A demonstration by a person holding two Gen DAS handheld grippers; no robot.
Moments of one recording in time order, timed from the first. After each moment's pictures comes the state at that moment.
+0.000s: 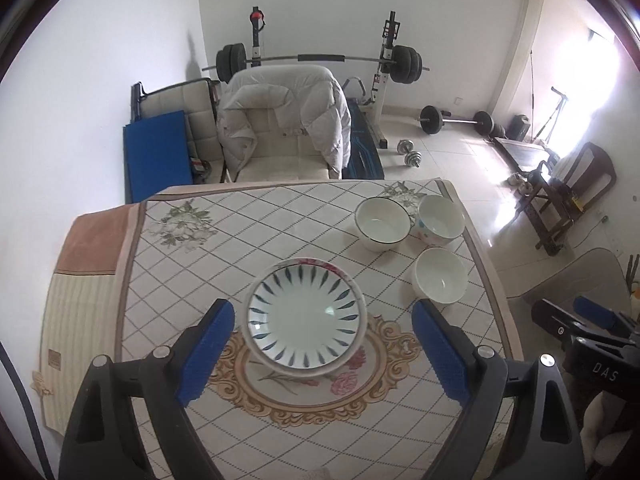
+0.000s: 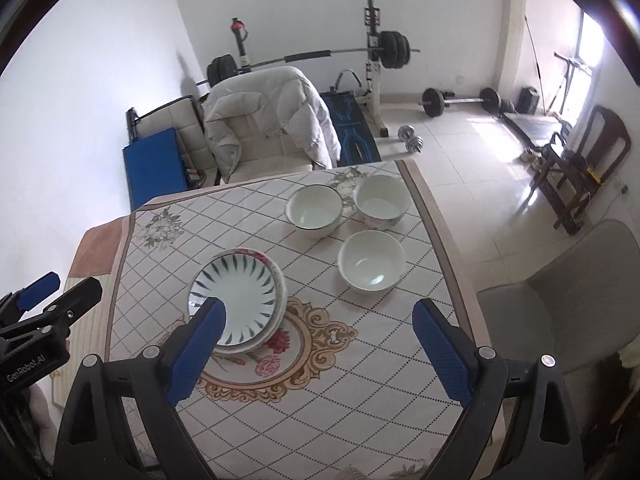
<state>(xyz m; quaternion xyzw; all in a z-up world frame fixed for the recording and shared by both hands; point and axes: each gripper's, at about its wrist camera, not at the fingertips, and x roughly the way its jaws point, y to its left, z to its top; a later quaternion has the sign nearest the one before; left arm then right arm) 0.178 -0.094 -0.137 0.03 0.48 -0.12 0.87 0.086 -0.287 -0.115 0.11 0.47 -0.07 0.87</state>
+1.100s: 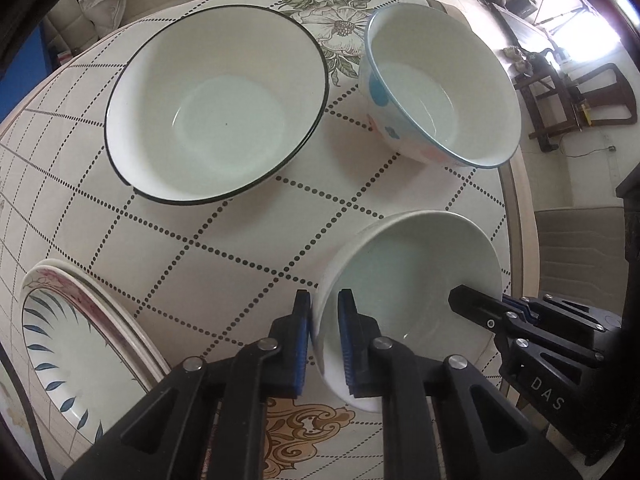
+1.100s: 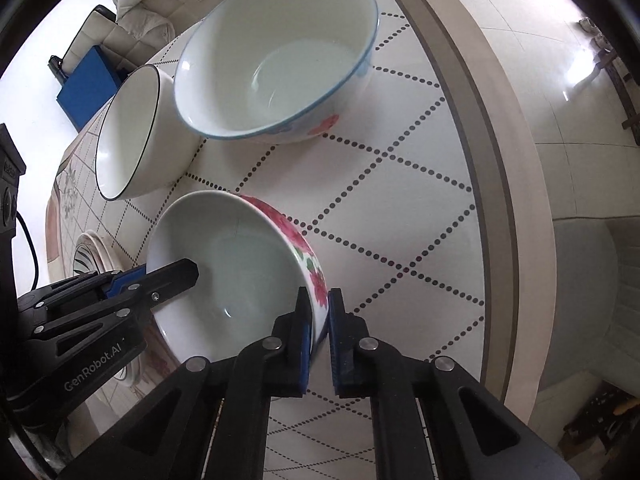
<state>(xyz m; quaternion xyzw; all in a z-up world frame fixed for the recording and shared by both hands) 0.312 -0.287 -0.379 0.05 0.71 -0.16 0.68 0.288 -0.459 -0.423 0.20 0.70 0.02 0.69</state>
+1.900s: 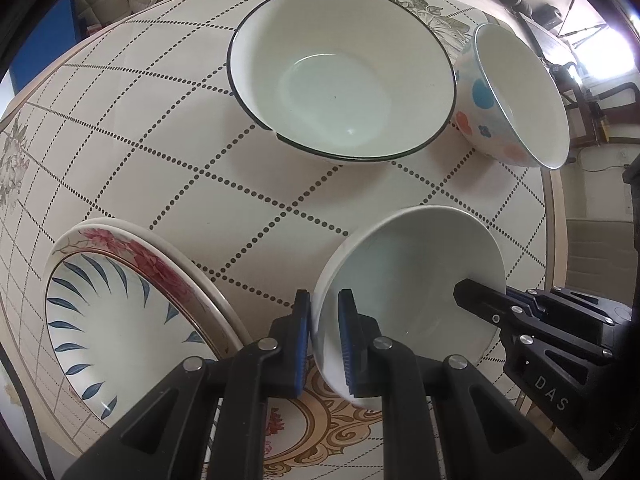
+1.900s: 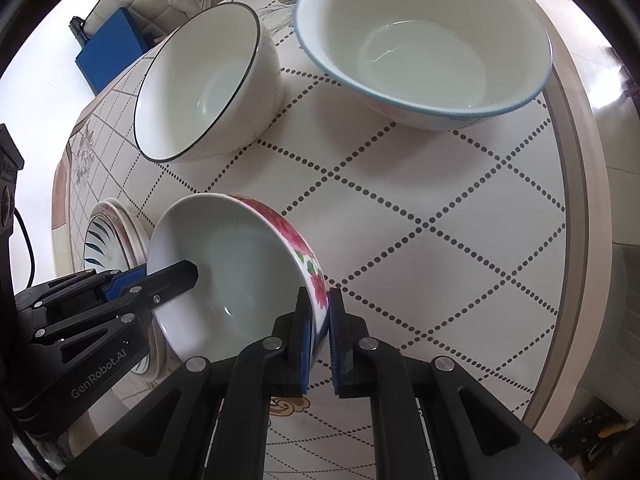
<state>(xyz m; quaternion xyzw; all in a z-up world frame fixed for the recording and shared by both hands) 0.315 -0.208 -0.379 0.04 0.73 -0.12 0.67 0.309 -0.378 -0.424 0.16 0.71 0.07 0.68</state>
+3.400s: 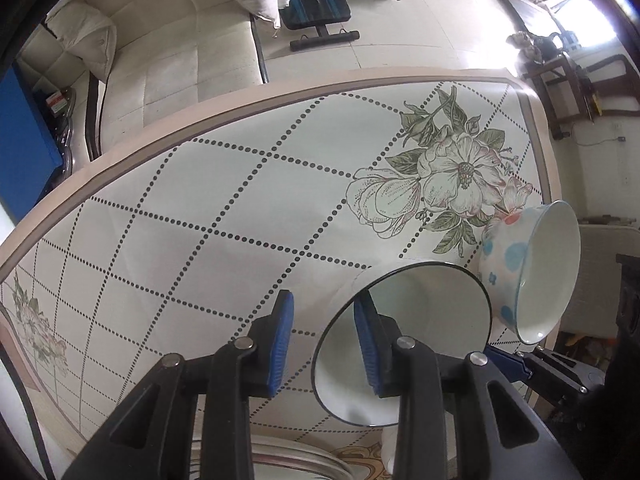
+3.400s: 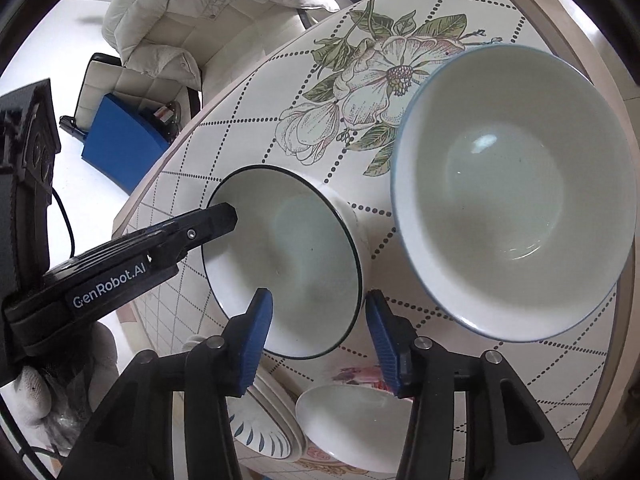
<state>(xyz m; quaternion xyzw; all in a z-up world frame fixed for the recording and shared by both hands) 0.495 -0.239 -0.379 0.11 0.74 -0.18 0.64 0.418 -0.369 -0.410 0.33 0.69 0.03 0.64</state>
